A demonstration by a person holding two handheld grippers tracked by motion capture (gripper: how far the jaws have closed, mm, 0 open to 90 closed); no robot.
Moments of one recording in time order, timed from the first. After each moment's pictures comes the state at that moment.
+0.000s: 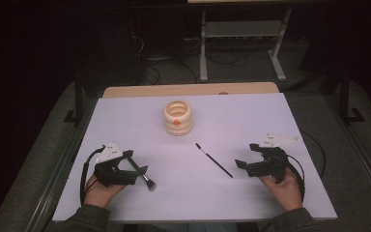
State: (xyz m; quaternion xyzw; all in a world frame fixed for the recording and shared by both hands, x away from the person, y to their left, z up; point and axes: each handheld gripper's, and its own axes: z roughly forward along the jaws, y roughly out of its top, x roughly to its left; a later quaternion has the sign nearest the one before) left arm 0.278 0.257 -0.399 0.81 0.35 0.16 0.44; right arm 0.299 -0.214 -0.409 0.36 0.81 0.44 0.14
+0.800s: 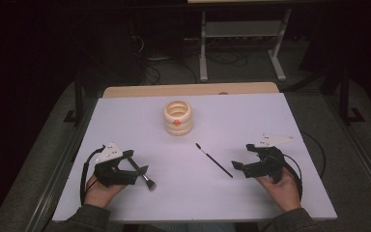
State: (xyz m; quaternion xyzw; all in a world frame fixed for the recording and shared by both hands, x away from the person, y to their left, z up) left arm 0.276 0.256 -0.398 0.81 0.34 0.16 0.45; right arm 0.297 -0.203 -0.404 0.36 0.82 0.43 0.13
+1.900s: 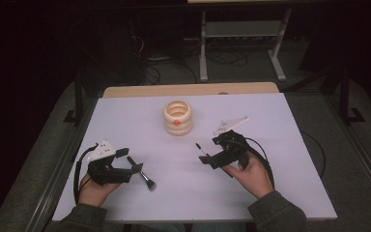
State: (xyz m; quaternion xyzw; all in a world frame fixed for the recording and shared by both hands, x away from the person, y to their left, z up) left arm 0.276 0.269 -0.388 0.80 0.35 0.16 0.46; right arm 0.325 -0.108 -0.366 0.30 0.87 0.39 0.06
